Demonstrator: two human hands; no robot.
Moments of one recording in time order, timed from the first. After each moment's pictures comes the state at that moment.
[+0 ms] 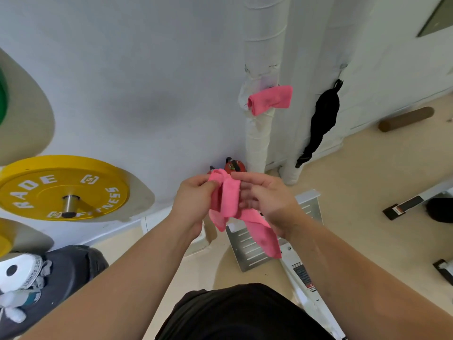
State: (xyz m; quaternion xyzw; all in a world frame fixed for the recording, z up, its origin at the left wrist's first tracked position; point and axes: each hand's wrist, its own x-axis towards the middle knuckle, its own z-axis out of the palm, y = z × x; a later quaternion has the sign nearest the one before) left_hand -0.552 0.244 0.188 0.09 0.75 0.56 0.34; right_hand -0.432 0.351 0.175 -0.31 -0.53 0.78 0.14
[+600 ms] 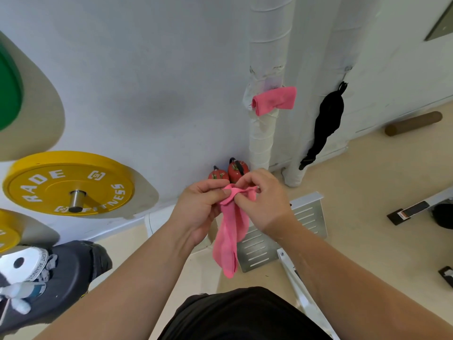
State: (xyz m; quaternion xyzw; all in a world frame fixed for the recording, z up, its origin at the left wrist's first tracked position) left_hand -0.538 0.227 0.189 0.03 0.61 0.66 0.44; right_hand -0.427 0.335 0.169 -0.29 -0.80 0.47 0.24
